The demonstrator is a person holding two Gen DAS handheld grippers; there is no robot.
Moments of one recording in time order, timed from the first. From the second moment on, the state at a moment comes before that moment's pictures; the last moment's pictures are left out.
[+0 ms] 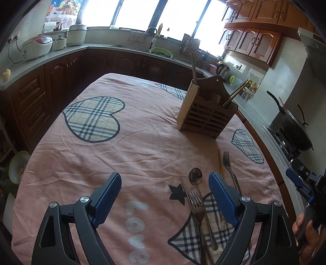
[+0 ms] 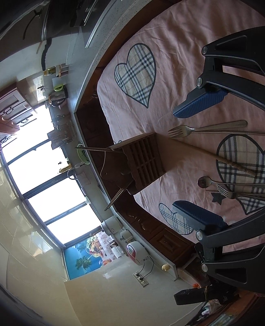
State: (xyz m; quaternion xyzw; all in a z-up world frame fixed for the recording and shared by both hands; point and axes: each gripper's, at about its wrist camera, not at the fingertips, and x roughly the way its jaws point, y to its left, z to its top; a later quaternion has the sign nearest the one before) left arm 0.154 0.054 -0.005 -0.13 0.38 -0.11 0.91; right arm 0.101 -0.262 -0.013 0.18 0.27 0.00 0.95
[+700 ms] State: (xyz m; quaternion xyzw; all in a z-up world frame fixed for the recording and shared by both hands) left arm 0.162 0.018 -0.031 -0.09 0.44 -0.13 0.88; right arm 0.095 -0.255 -0.050 0.16 0.32 0.00 0.93
